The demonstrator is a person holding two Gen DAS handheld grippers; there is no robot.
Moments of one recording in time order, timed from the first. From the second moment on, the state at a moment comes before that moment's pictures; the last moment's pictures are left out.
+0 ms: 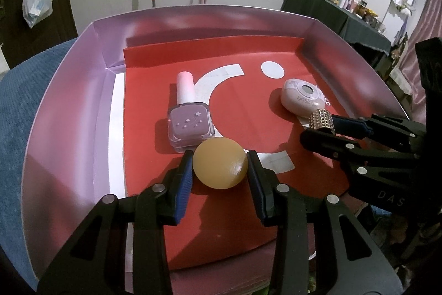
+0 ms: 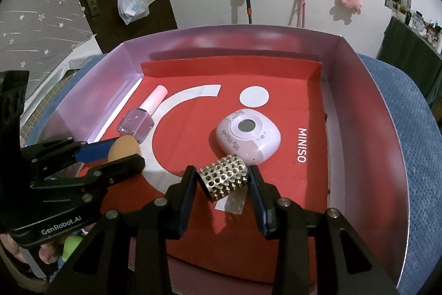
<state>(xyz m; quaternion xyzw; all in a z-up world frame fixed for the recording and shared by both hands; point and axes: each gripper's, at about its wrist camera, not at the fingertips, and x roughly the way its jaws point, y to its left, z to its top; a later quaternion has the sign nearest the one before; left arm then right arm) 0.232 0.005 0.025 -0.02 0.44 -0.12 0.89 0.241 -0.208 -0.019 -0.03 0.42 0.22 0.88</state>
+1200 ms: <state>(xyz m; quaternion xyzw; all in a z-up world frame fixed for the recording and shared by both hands) 0.210 0.001 0.042 0.01 0.41 -0.09 0.91 0.223 -0.218 -0.004 -0.01 0.40 0.23 0.89</state>
